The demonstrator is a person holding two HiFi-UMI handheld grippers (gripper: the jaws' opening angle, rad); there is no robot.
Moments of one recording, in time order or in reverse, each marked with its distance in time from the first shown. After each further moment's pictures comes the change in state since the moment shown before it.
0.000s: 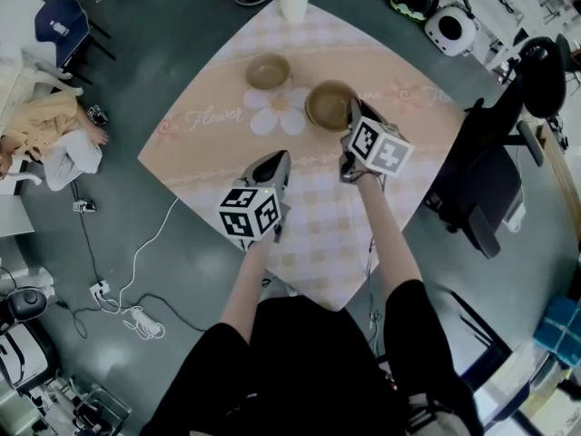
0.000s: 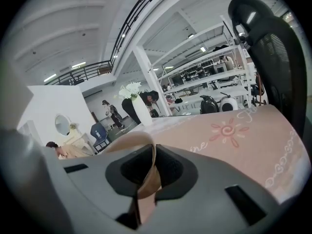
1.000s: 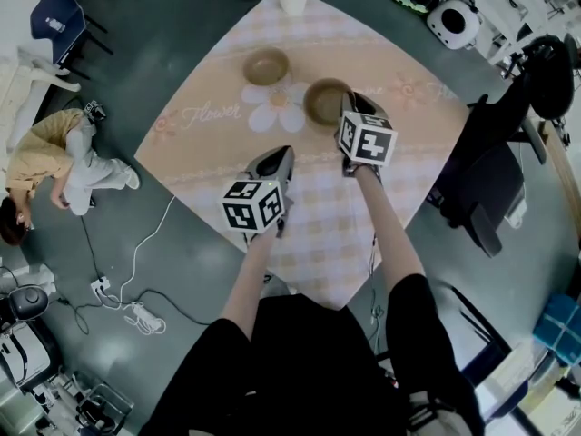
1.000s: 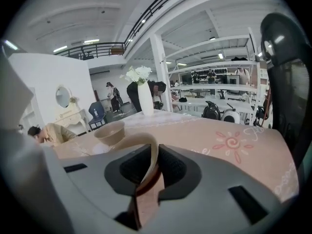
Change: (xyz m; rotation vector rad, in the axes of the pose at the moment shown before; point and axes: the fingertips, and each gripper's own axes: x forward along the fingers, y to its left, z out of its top) left arm 0.020 0.006 -0.011 -0.025 0.048 -0.002; right arm 0.030 0.001 -0.020 -0.247 0.096 -0.040
